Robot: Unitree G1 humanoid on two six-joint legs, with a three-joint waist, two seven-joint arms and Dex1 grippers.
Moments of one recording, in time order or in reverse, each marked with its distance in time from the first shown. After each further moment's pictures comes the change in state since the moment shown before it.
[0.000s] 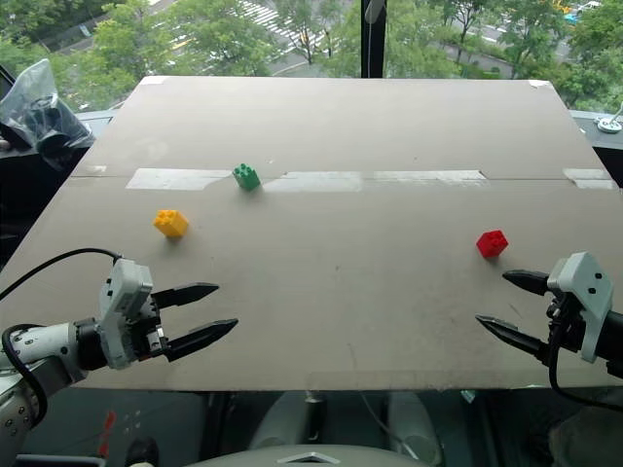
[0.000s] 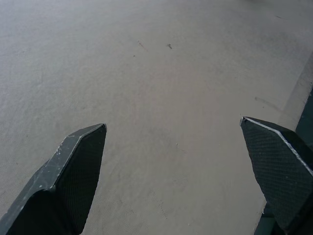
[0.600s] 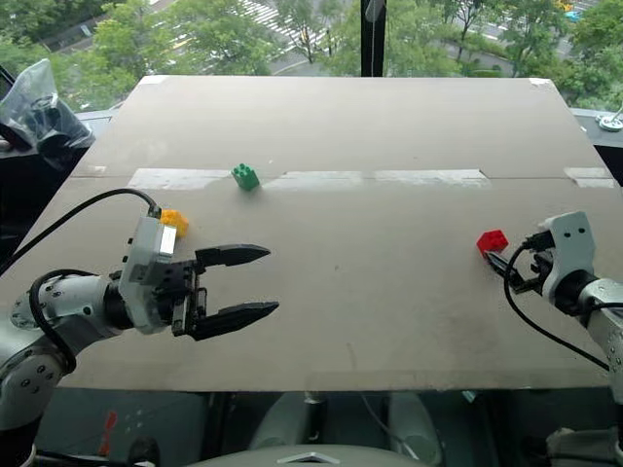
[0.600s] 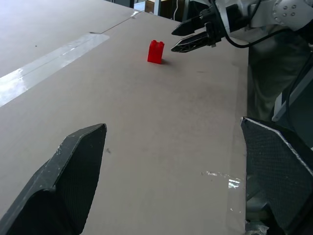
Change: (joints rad) left arm -0.340 0.026 -0.150 -0.119 -0.166 0.042 -0.010; right arm -0.439 0.191 0.182 0.190 -0.144 0.323 -0.525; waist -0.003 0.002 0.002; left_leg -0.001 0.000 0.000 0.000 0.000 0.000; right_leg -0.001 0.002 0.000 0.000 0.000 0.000
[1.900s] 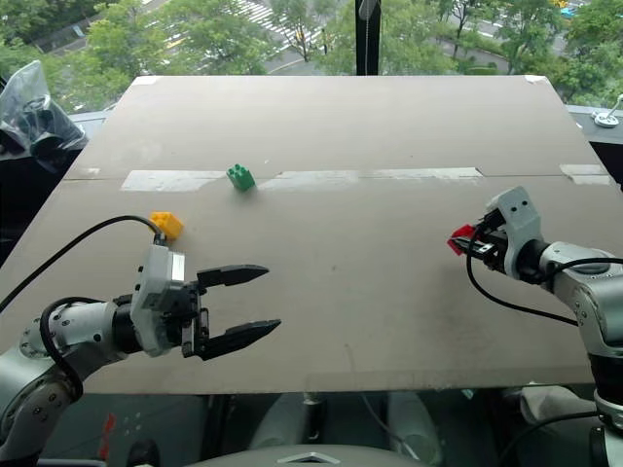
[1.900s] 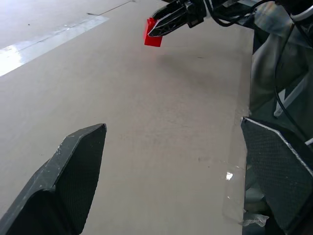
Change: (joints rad) left arm 0.217 -0.046 -0.001 -0.026 0.121 -0.152 0.038; right arm -0.233 -0.094 0.287 0.023 0.012 0.017 0.235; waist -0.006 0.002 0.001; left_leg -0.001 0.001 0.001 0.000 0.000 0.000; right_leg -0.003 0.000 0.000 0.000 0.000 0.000
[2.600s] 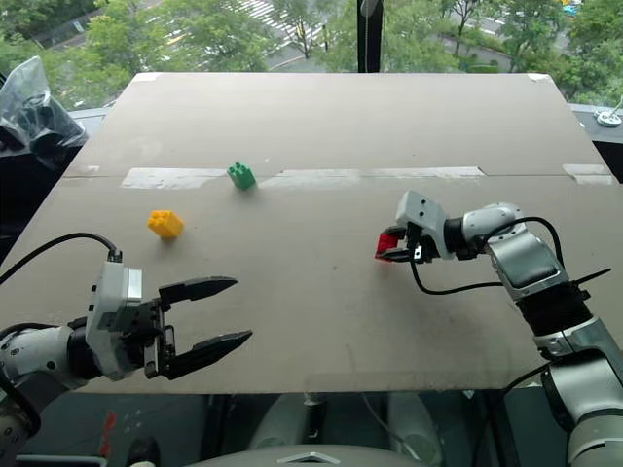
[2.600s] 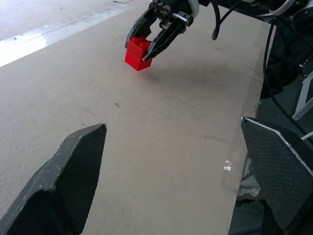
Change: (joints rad) left arm 0.196 0.018 0.210 -0.051 -0.074 0.005 -0.037; right arm -0.365 0.138 0.409 0.457 -0.265 -0.515 0.436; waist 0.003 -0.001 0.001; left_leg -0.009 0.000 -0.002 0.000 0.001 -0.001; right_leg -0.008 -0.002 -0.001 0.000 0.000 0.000
